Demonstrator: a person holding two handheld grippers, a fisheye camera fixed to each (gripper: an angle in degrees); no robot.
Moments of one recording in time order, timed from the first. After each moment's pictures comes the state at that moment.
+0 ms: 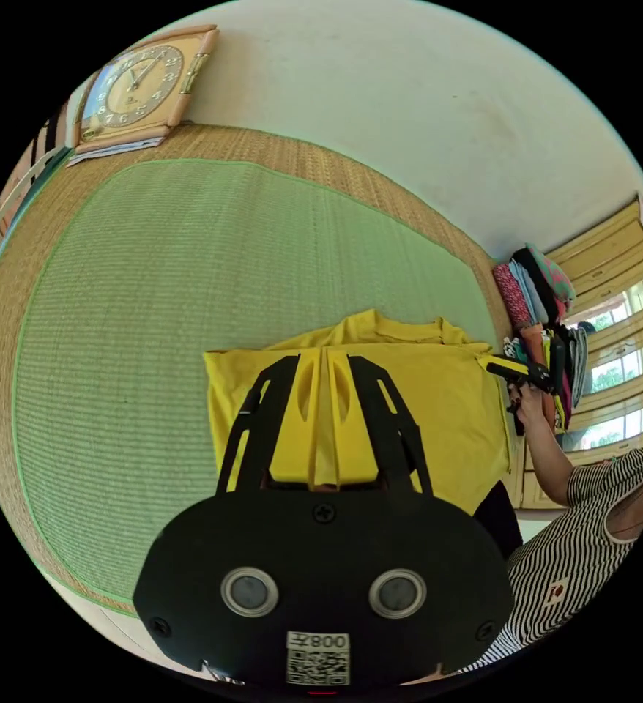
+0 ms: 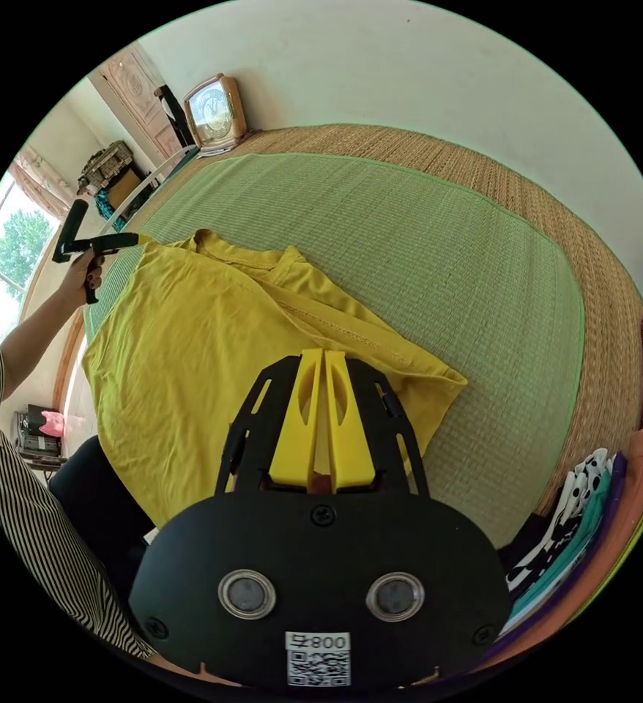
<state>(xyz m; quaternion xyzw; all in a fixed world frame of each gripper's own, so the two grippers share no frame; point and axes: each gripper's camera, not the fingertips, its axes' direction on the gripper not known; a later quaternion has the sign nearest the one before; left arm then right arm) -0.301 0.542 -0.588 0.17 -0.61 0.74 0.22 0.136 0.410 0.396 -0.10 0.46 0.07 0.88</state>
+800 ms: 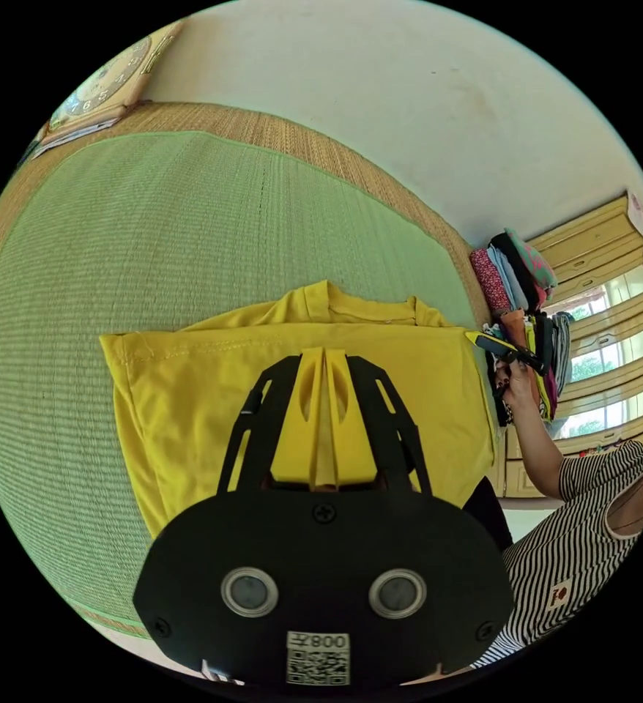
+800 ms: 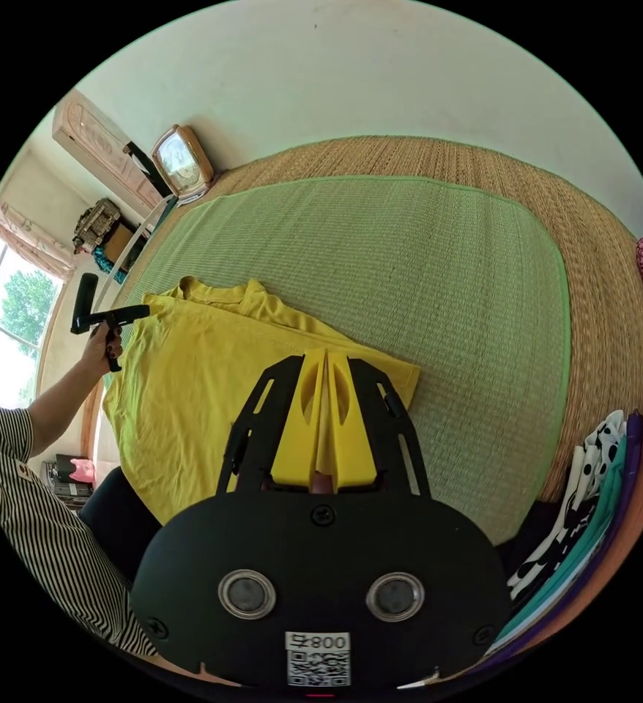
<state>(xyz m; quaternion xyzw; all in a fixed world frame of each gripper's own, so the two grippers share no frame) -0.323 0.513 -0.657 0.16 -0.61 0.74 0.24 0.138 0.463 0.340 -0.02 0.43 0.12 0.90</state>
